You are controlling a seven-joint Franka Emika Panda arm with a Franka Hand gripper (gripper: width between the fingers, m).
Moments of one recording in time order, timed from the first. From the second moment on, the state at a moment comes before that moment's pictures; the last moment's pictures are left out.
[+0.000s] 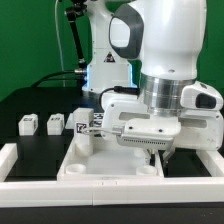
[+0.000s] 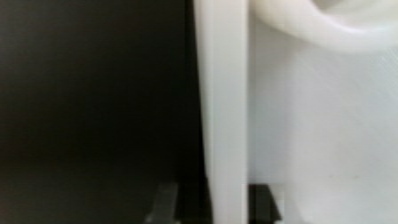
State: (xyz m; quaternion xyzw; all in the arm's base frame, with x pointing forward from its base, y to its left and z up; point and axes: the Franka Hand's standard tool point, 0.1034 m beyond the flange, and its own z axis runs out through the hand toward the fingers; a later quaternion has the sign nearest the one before) arm 0.568 0.056 0.005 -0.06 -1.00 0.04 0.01
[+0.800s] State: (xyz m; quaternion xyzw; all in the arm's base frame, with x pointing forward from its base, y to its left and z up) arm 0.568 0.100 0.006 -0.06 -0.99 0.05 0.07
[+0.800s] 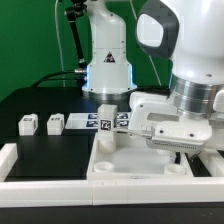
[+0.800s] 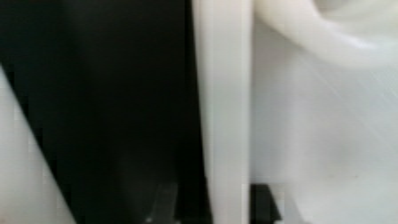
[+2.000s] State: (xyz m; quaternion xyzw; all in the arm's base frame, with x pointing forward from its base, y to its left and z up) arm 0.564 0.118 0.005 -0.06 -0.99 0.06 0.09
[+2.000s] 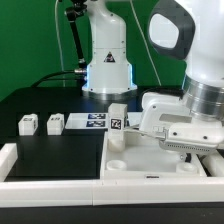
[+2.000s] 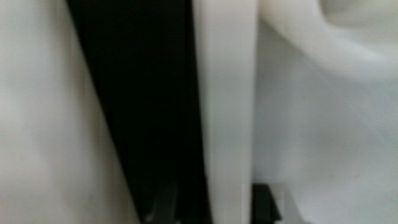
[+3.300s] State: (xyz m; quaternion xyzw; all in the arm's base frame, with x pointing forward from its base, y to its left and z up) arm 0.574 0.095 0.030 -0.09 -0.99 0.09 0.08
